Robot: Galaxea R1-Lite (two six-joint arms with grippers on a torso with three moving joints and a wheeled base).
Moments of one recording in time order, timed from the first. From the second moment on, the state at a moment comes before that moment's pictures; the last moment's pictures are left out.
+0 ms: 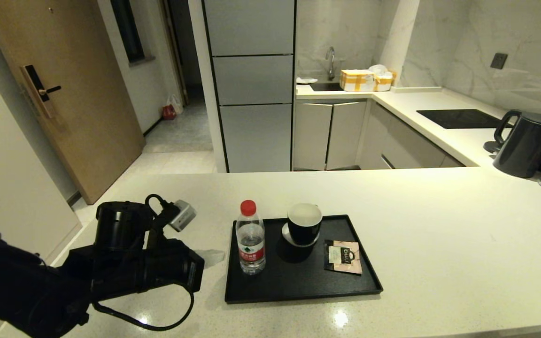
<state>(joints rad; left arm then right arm) -0.33 1.81 -0.51 -0.73 -0.46 0.04 -0.01 0.00 0.00 0.00 0.01 -0.02</state>
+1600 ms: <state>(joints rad) -0.34 1.80 -0.45 -0.75 -0.25 0.19 -0.01 0.00 0.00 0.00 0.01 -0.02</state>
